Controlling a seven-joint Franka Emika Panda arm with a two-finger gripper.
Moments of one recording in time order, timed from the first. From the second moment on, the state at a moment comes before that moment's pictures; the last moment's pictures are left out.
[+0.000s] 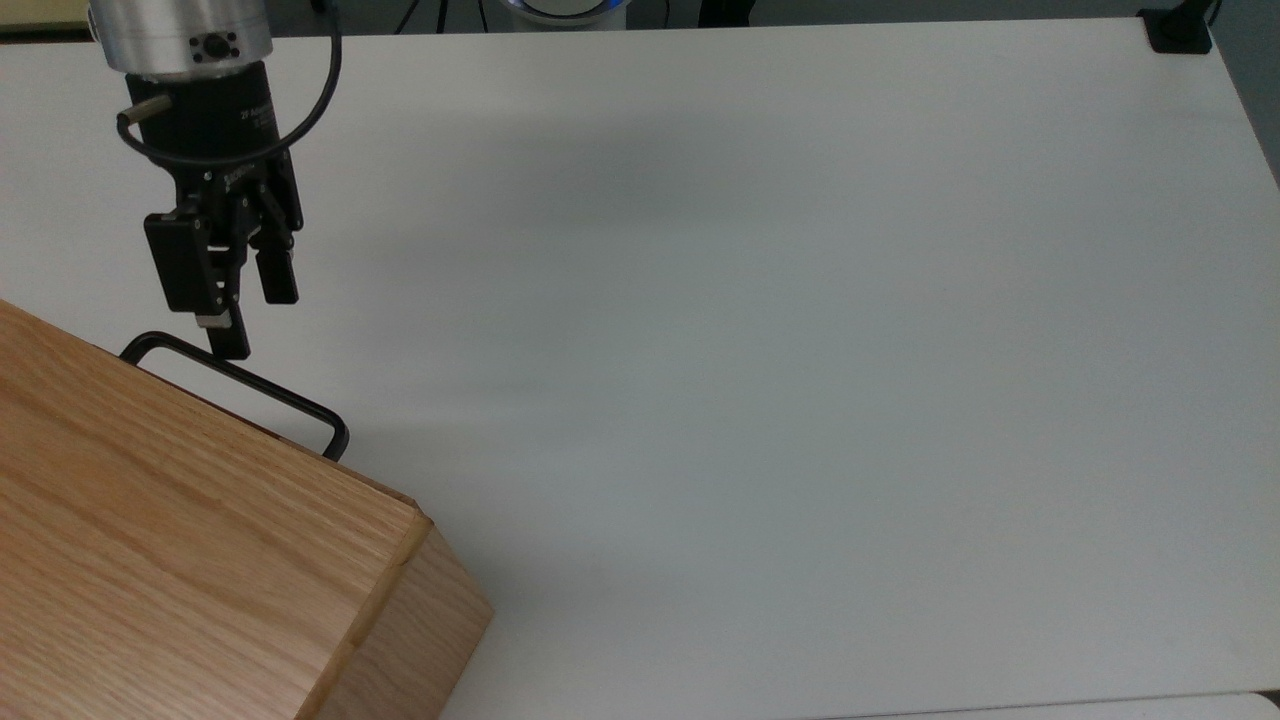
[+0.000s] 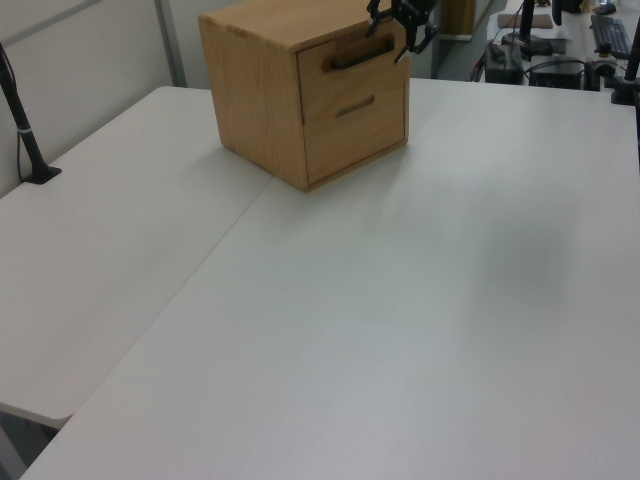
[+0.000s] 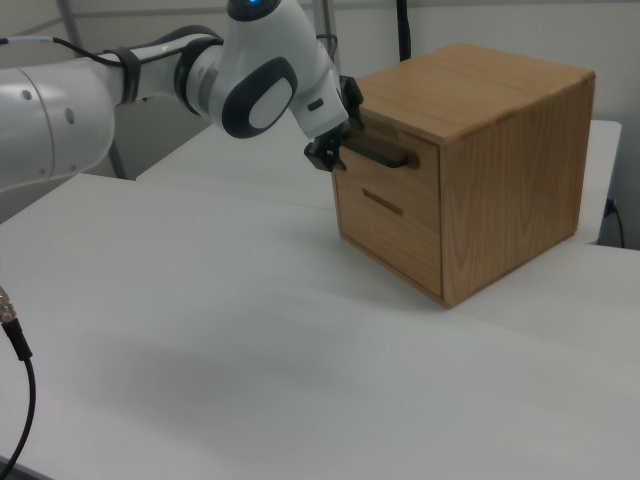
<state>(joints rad) -0.09 0.34 -0.13 -1.45 0.27 2.38 1.27</state>
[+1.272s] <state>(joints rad) -0.10 0.41 -0.13 -1.40 0.27 2.43 1.32</state>
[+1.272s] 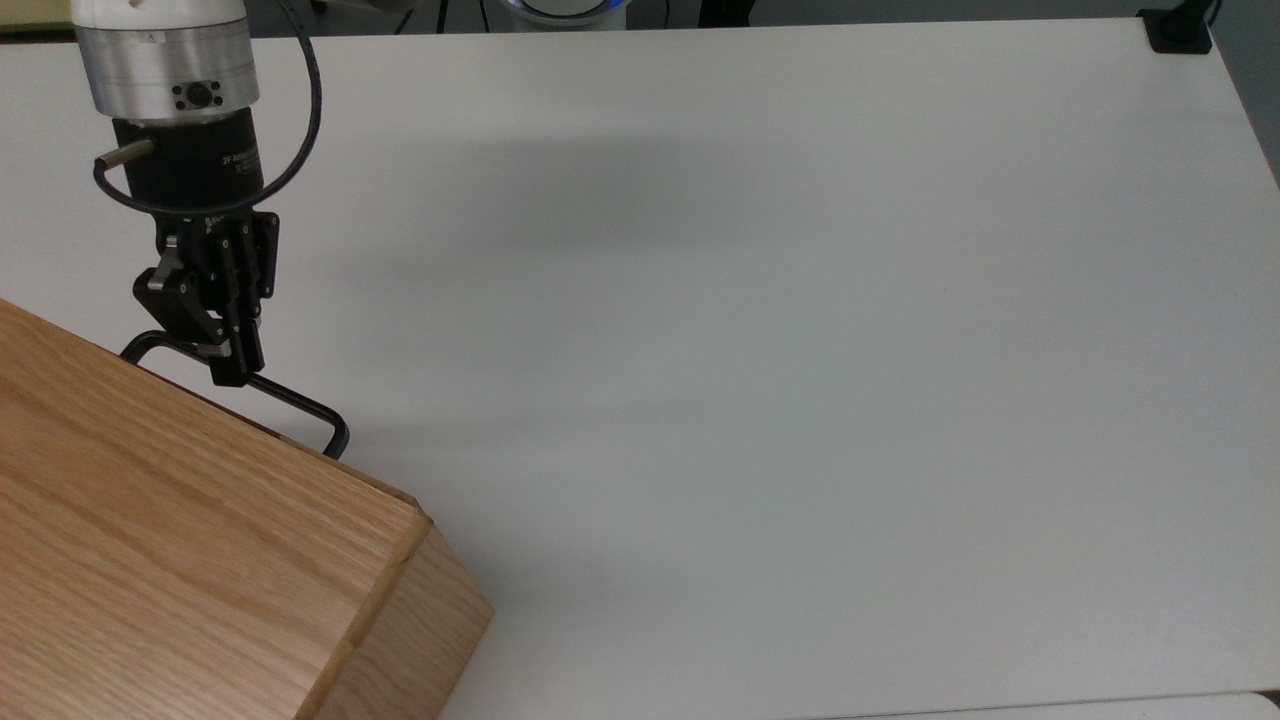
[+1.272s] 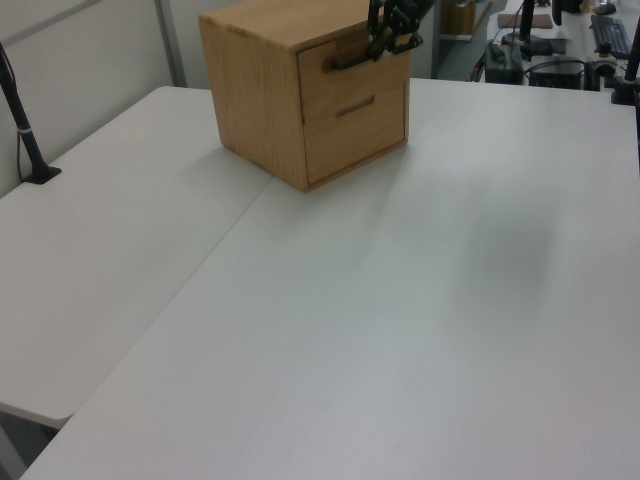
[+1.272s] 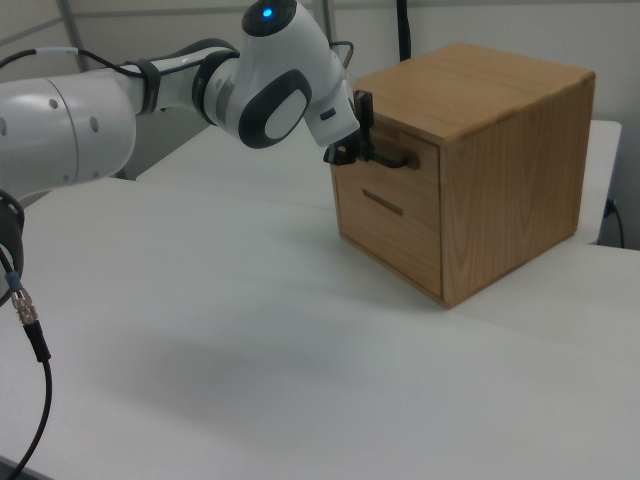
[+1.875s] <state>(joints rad) -0.10 0.38 -0.13 -1.40 0.21 2.35 1.32</state>
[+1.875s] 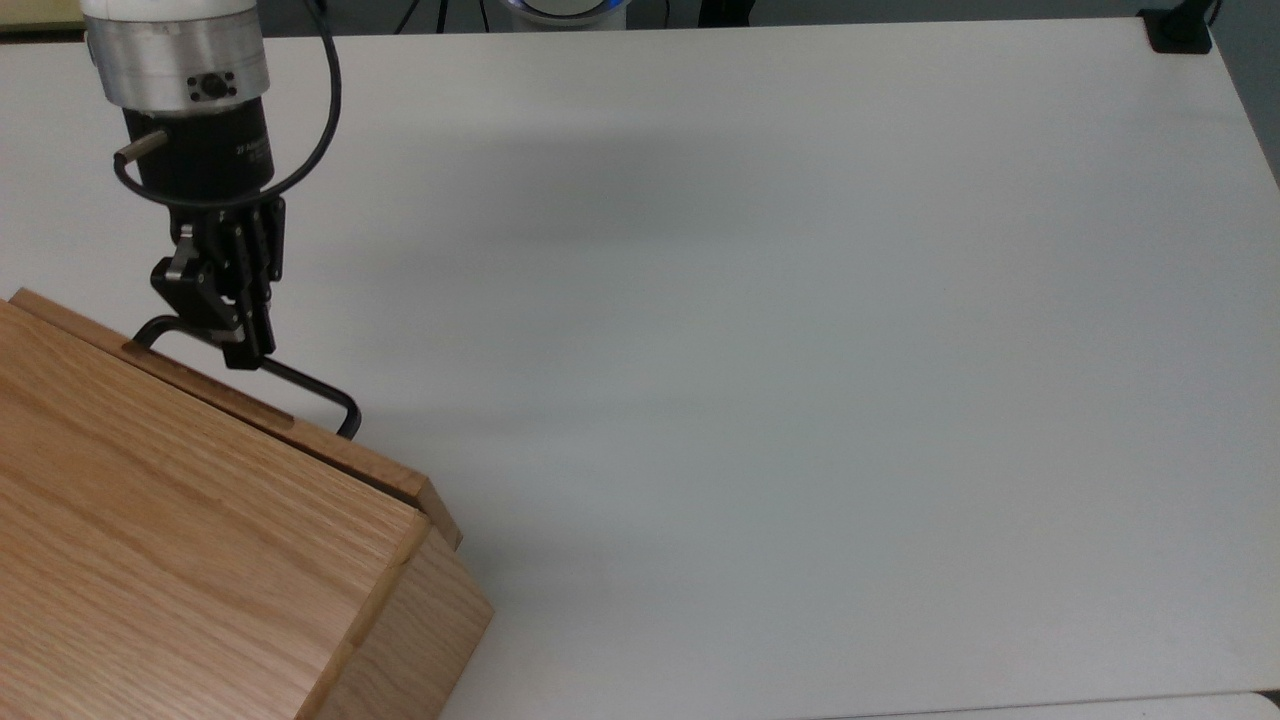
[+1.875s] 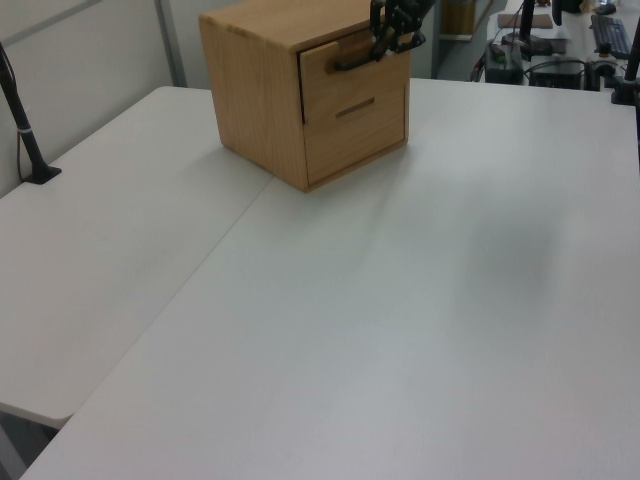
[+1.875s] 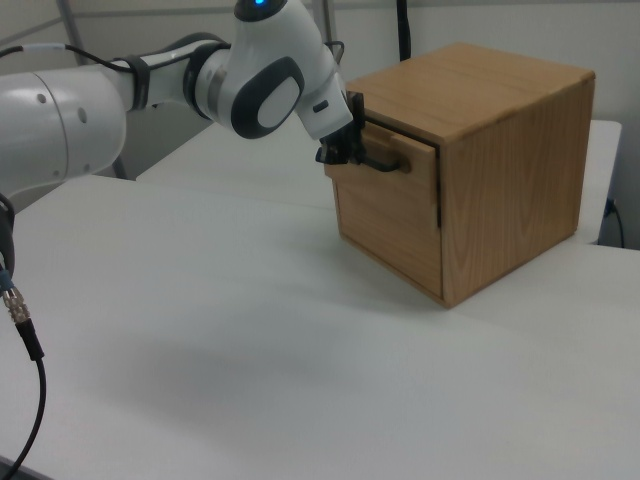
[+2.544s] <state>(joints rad) -0.10 0.28 -0.12 -1.43 0.21 2.06 1.21</state>
